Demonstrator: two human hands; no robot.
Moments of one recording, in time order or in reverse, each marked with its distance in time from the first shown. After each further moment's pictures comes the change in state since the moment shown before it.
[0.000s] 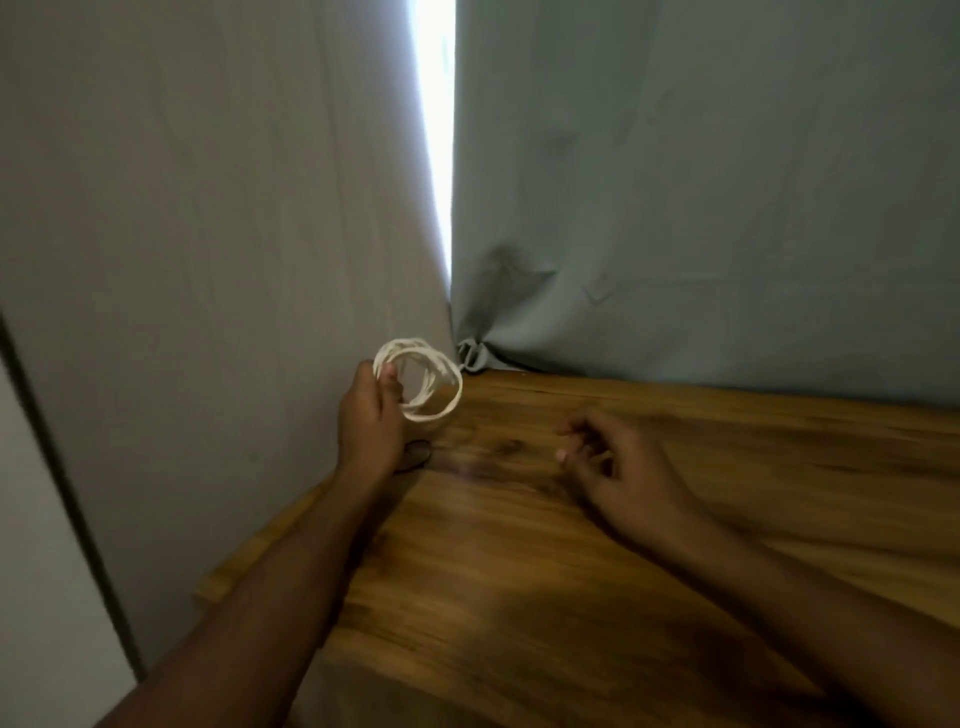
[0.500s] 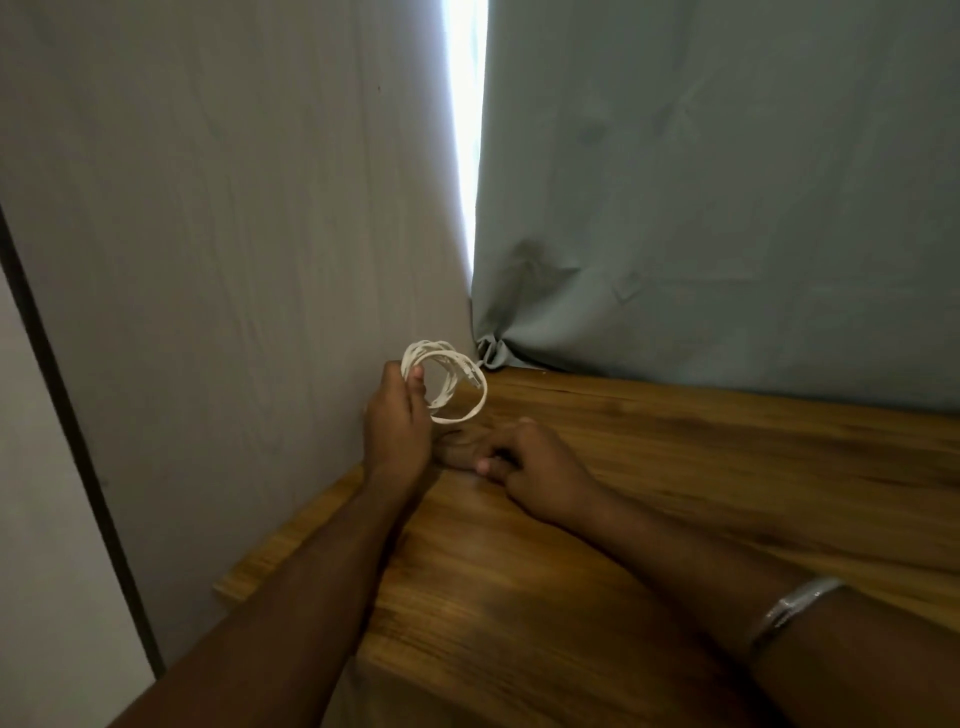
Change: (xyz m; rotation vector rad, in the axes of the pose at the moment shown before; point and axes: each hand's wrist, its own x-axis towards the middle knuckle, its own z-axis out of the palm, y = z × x) left_hand 0.001 -0.015 0.007 0.120 0.019 0.031; right_hand 0.056 -0.020 0.094 -0.103 -0.266 -0.153
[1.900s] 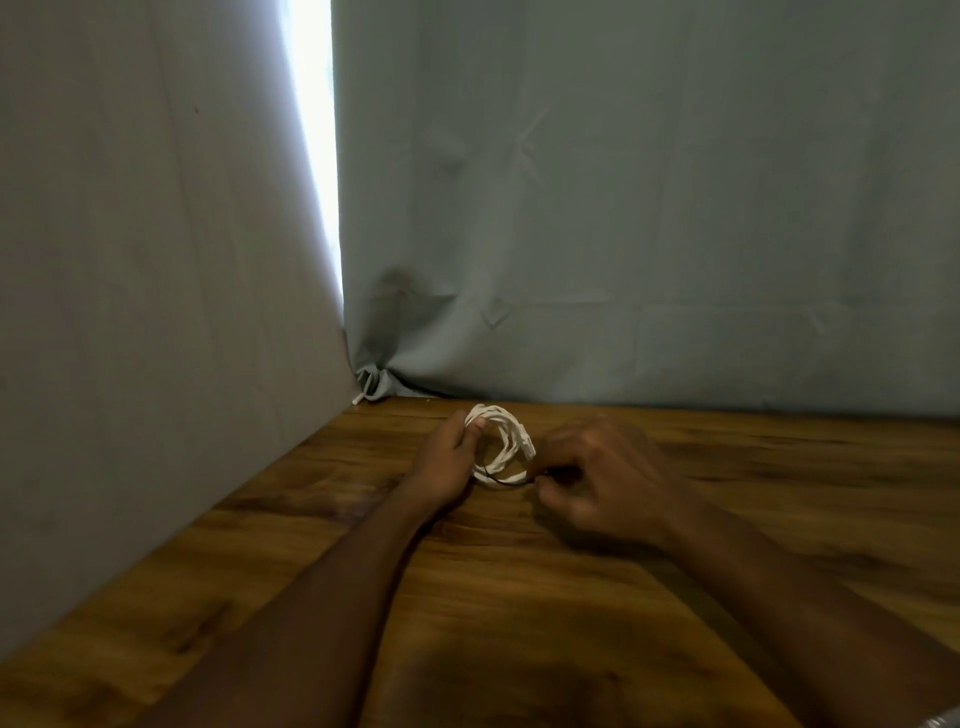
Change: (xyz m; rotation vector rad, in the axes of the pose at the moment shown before) left_hand -0.038 0.072 0.159 -0.244 -0.668 -0.052; right_hand -0.107 0.056 -0.160 -0.446 0.135 -0.149
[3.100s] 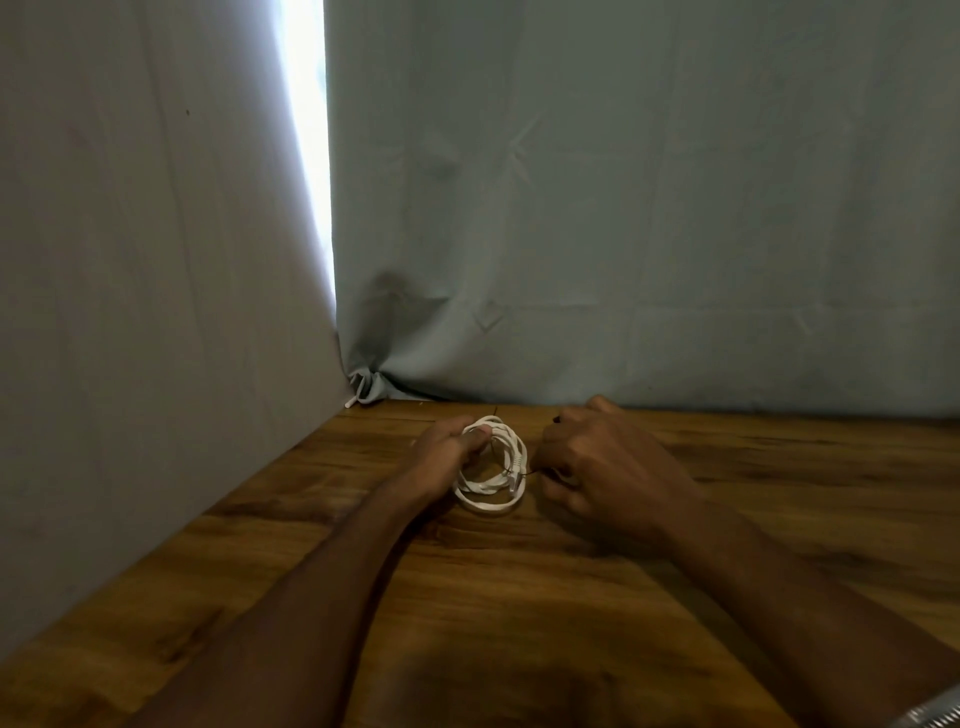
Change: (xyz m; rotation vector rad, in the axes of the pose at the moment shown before) left_hand -0.005 0.014 -0.008 -0.278 -0.143 -0.190; right_hand 0.004 0.006 -0.004 -0.400 -0.043 -0.093
